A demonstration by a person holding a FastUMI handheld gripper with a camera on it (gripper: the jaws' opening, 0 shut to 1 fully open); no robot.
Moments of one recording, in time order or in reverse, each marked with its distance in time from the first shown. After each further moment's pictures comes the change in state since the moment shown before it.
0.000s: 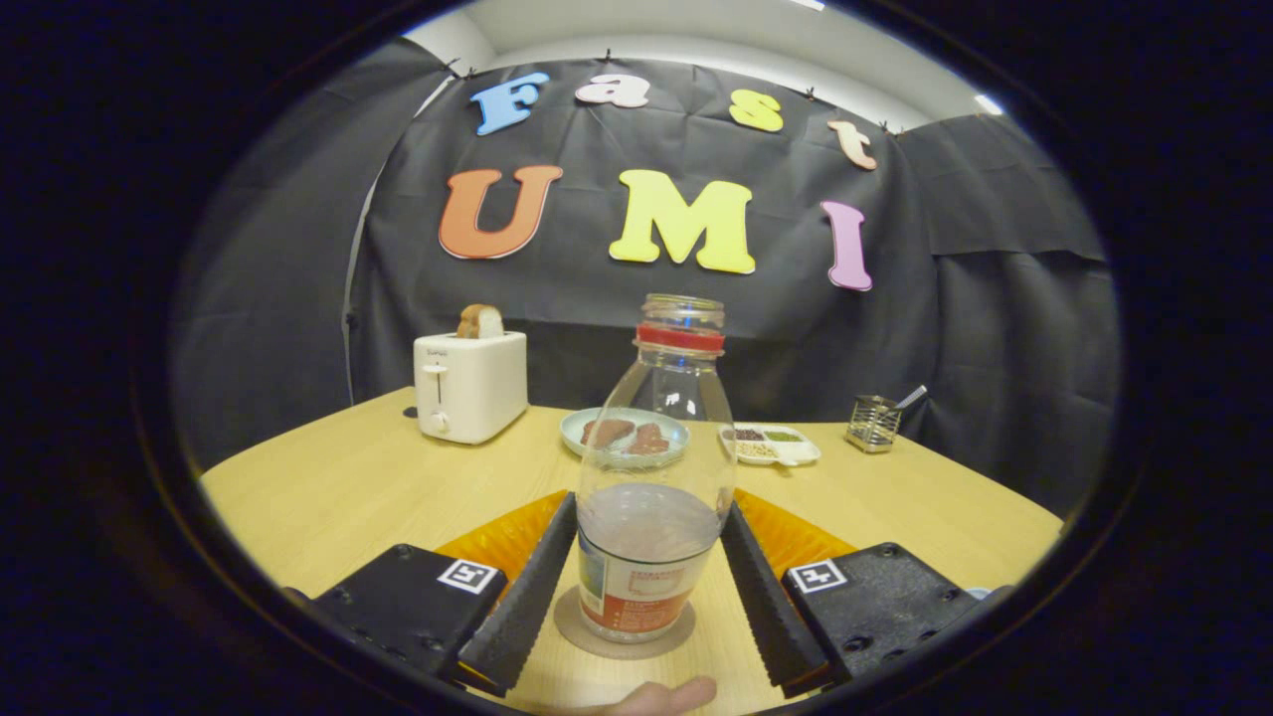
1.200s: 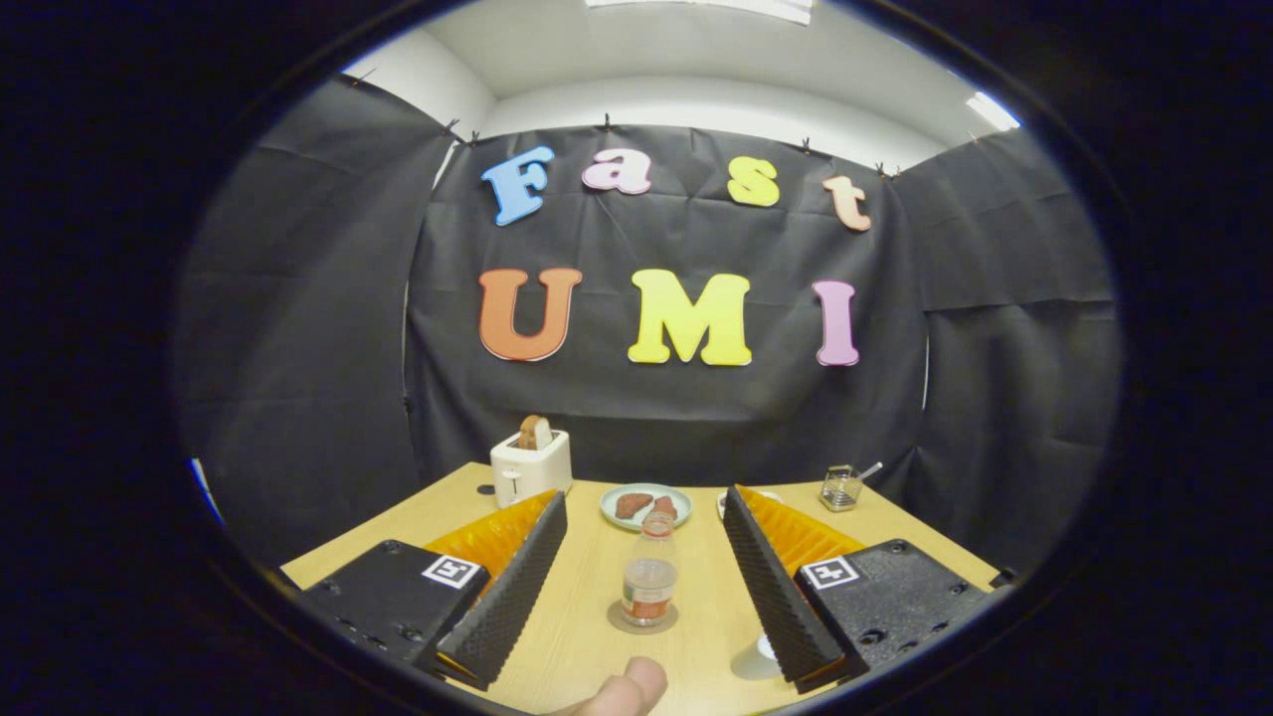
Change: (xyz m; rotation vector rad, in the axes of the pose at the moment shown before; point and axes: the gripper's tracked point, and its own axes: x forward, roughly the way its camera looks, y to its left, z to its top) arm -0.206 -0.015 0.182 0.021 -0.131 0.064
